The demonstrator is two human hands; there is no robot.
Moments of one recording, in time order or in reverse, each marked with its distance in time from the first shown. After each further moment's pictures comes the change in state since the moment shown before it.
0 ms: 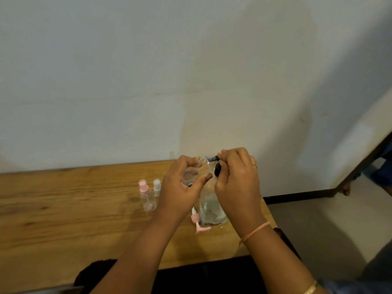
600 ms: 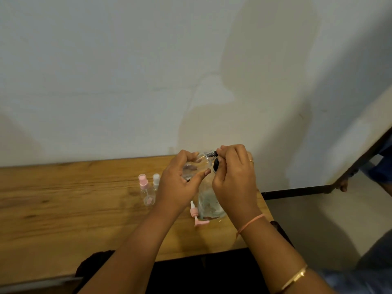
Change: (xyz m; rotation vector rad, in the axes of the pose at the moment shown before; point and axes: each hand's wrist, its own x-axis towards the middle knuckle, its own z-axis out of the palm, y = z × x) left_hand 0.001 0.000 -0.003 0.017 -0.058 -0.026; right_hand -0.003 0.007 0.005 -0.018 0.002 -0.068
